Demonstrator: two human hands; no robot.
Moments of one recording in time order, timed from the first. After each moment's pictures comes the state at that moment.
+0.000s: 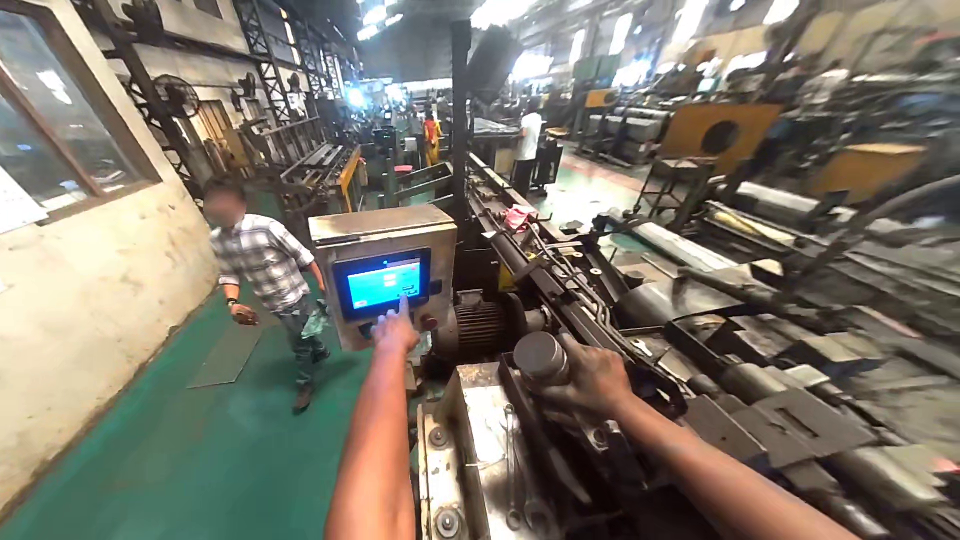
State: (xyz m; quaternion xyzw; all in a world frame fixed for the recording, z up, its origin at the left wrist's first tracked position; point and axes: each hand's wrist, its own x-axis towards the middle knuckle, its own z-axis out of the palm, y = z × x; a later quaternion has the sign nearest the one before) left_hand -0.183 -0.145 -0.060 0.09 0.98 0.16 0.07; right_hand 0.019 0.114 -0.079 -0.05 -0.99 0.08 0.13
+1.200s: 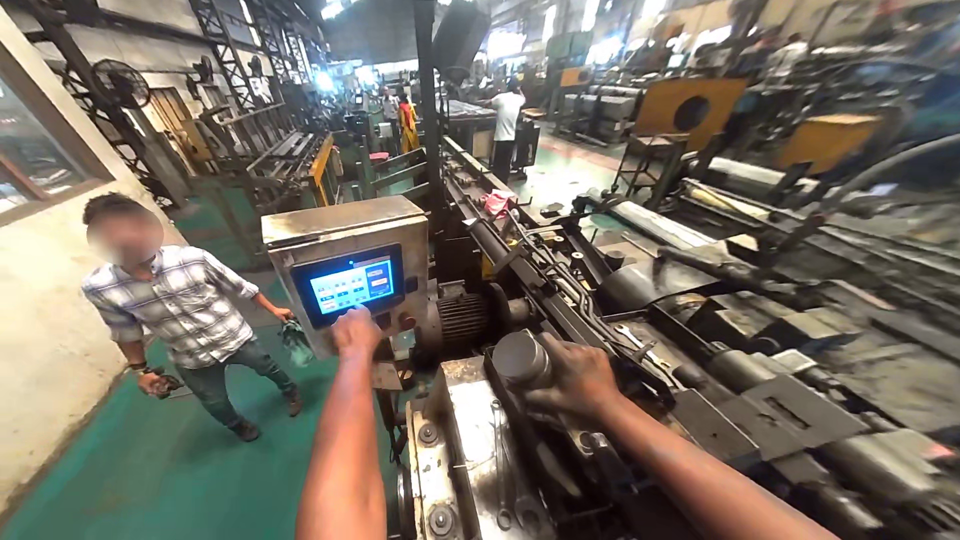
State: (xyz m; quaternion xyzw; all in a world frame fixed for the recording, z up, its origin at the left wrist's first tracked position) left_hand -0.208 -0.147 -0.073 0.03 0.99 0.10 -0.01; right_hand 0.020 0.112 -0.084 -0.01 -0.97 0.10 0.21
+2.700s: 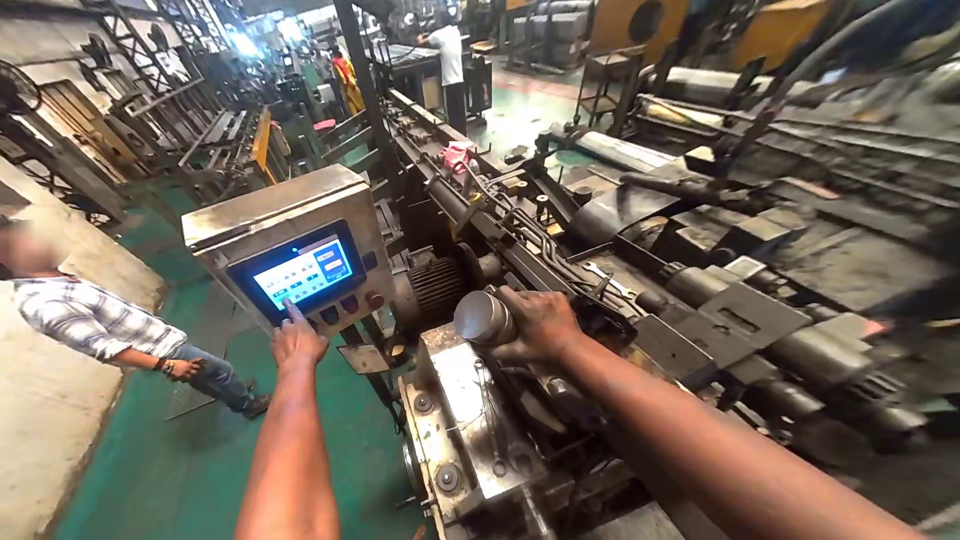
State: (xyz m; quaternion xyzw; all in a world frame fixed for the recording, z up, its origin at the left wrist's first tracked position) left_hand -0.216 -0.191 -0.098 0.02 1.00 0.09 0.00; right_hand 0.018 0.111 -0.082 -0.01 -0.98 0.10 0.19
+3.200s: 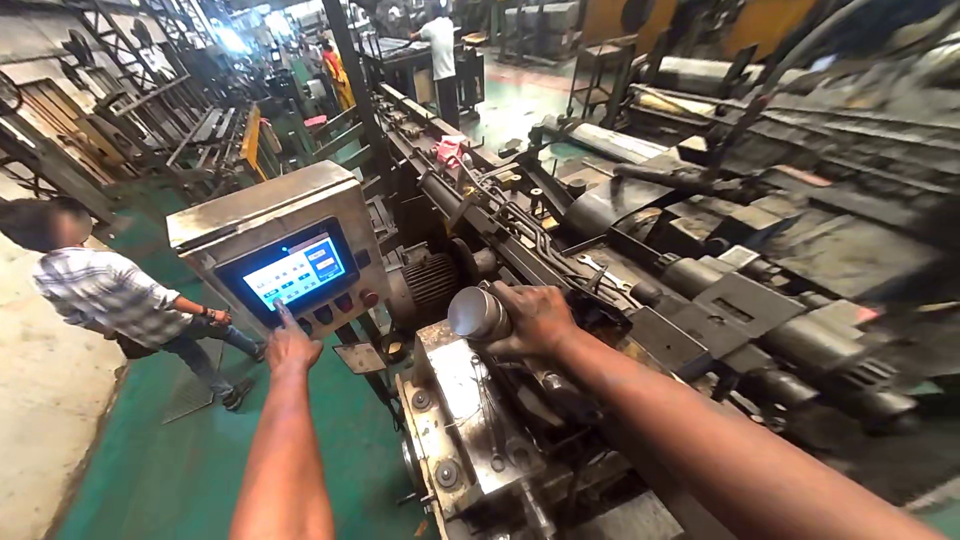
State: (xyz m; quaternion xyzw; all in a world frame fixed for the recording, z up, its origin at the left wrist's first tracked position) left_hand -0.218 -0.196 -0.108 0.01 0.99 0.10 0.01; right_hand 0.019 0.112 -0.081 -0.01 -0.98 0.11 0.19
